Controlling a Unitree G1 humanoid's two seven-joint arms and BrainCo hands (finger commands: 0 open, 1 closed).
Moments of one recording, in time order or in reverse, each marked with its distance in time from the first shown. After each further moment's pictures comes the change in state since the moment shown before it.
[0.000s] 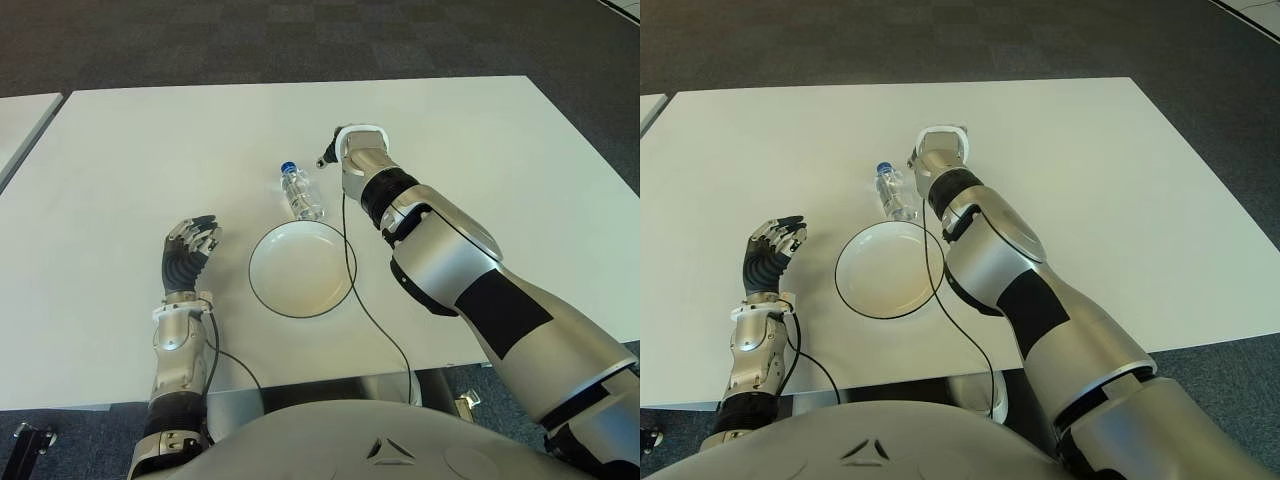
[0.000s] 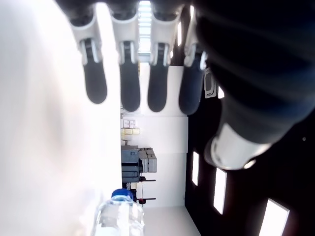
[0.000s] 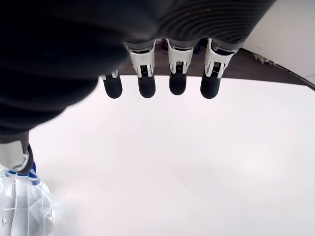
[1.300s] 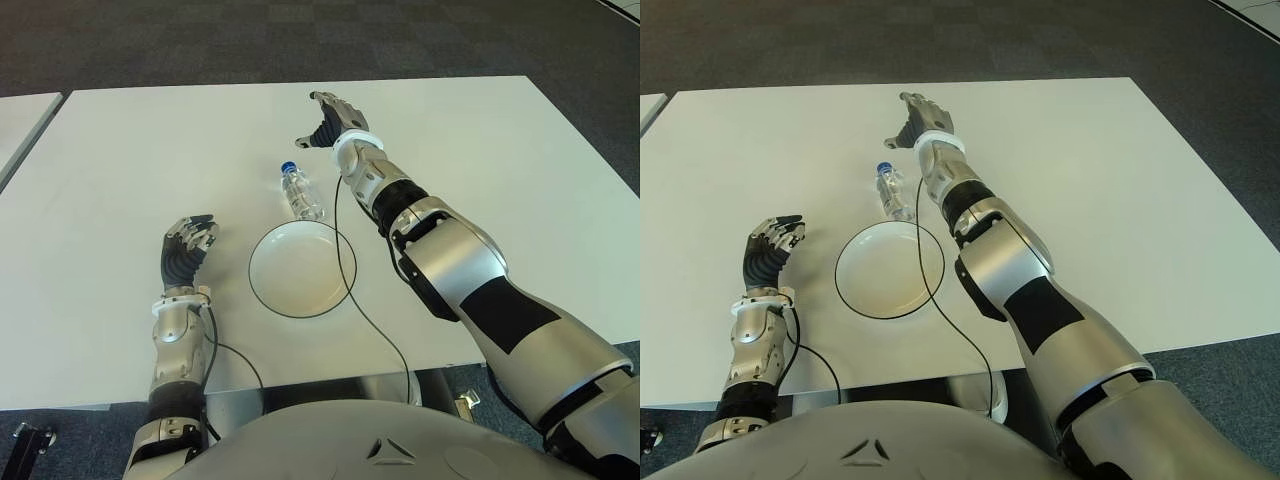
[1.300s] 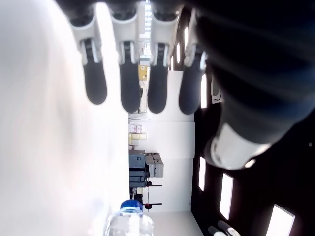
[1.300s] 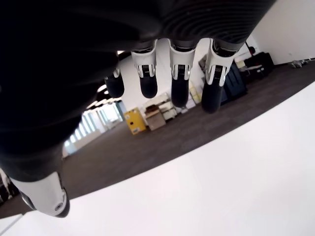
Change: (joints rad) left arm -0.061 0.011 0.028 0.094 0.002 0.010 0.004; right arm 0.105 -0.045 -0.266 -0.040 0.180 -0.421 -0.533
